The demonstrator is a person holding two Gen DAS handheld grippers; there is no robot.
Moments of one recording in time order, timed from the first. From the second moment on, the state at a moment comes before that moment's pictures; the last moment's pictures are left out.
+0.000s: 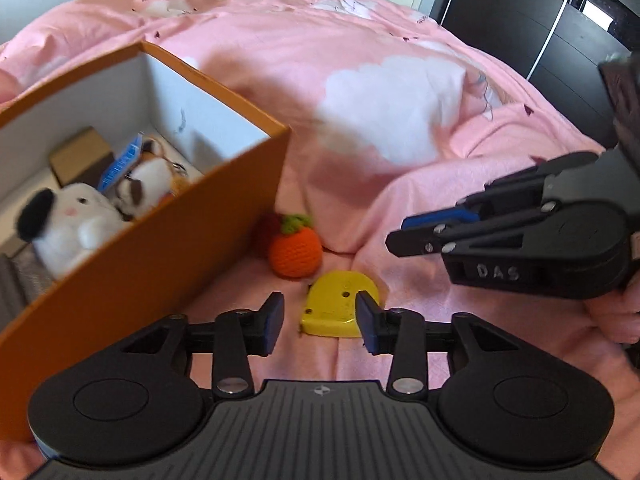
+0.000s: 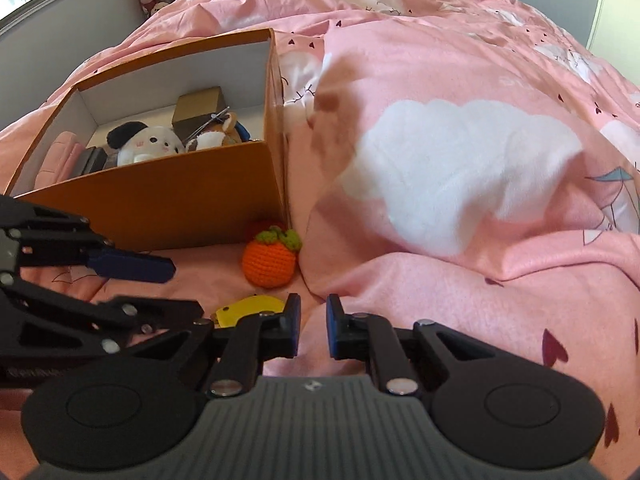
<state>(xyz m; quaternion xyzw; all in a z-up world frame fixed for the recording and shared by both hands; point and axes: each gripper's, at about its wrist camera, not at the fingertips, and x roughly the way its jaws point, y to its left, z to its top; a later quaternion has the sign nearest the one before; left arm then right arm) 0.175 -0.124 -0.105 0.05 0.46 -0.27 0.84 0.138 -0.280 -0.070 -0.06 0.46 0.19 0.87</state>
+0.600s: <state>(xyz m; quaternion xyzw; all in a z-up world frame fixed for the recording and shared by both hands) 0.170 -0.135 -0.151 0.01 0.50 -0.28 0.82 0.150 -0.283 -0.086 -0.03 0.47 0.20 0.86</state>
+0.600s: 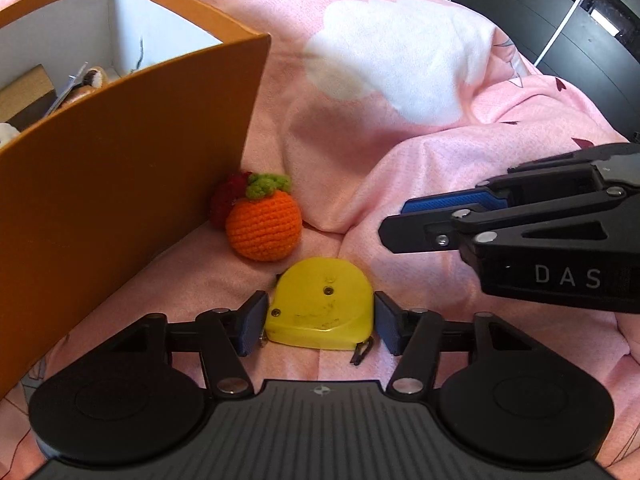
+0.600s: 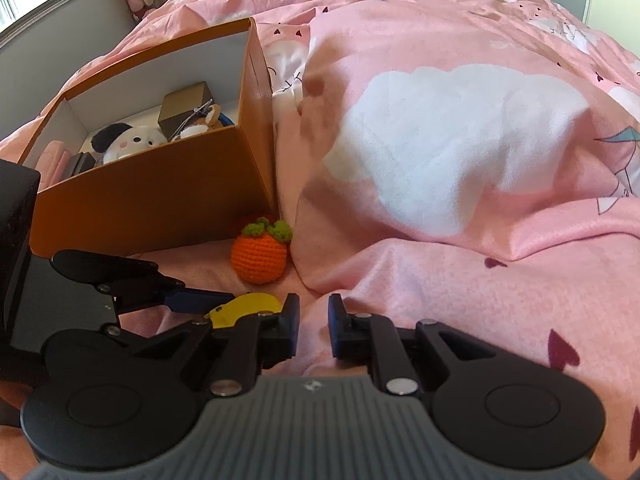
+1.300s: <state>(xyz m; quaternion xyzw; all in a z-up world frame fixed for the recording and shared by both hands) 0.136 -0.064 -0.121 0.00 0.49 -0.15 0.86 0.200 -0.218 -0.103 -0.08 0.50 0.25 0.83</state>
